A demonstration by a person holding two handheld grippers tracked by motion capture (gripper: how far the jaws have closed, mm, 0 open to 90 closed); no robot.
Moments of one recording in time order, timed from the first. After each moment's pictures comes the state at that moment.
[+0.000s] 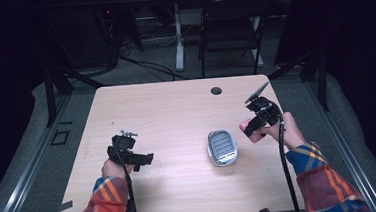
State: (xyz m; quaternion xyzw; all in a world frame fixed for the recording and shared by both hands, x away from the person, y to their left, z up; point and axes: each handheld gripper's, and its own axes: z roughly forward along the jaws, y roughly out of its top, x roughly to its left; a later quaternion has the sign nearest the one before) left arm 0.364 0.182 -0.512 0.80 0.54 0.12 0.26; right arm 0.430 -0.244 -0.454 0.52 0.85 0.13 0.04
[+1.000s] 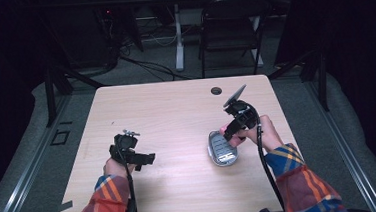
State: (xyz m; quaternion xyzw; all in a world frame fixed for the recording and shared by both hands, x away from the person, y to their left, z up) left arm 0.366 0.178 -0.513 0.80 0.53 0.12 0.26; right arm 0.431 -0.184 -0.460 0.50 0.86 0.13 0.02
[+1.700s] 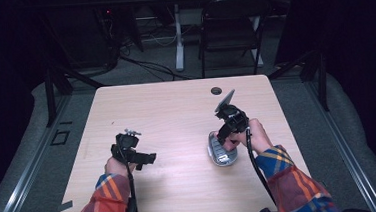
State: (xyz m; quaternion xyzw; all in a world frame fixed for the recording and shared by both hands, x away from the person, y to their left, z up) left arm 0.370 0.177 -0.515 0.81 0.52 0.11 0.25; right arm 0.434 -0.158 -0.479 0.50 0.86 0.10 0.02
